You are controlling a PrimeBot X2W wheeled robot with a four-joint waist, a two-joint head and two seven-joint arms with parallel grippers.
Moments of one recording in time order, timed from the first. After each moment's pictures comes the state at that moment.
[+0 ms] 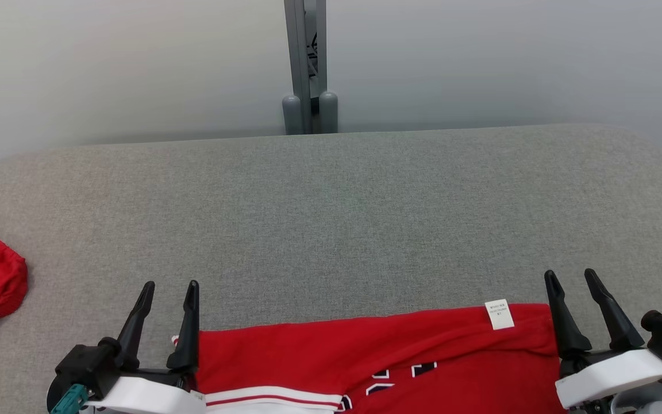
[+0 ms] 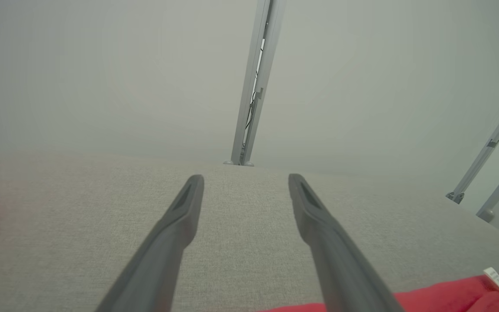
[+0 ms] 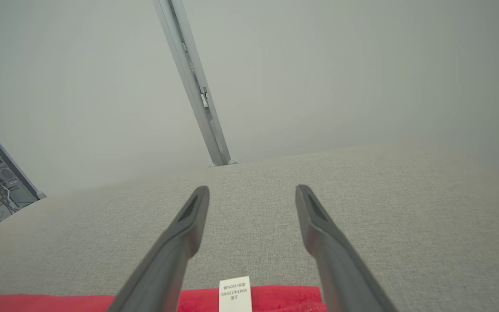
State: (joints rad) left arm 0.00 0.05 -0.05 0.20 -0.30 -0.11 -0.26; right arm -0.08 -0.19 0.14 0.28 0.47 0.13 -0.26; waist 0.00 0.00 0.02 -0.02
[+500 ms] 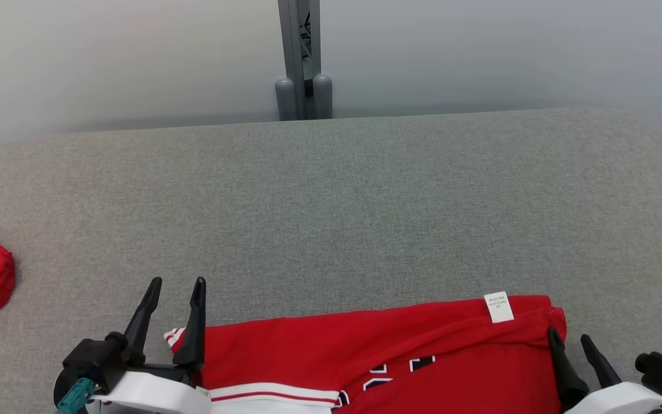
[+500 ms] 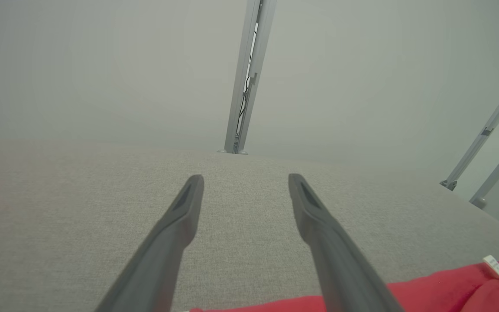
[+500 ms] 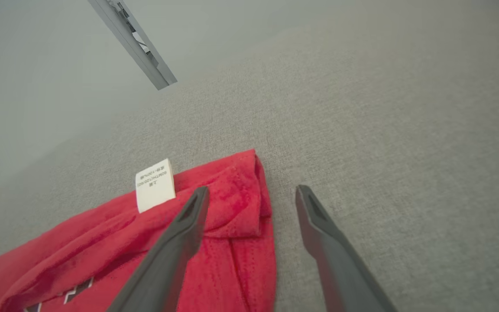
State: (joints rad) left arm -0.02 0.05 -0.05 0.22 -0.29 -0.13 -0.26; right arm -0.09 -0.20 0.22 0.56 0.69 0.13 -0.26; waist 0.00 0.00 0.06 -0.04
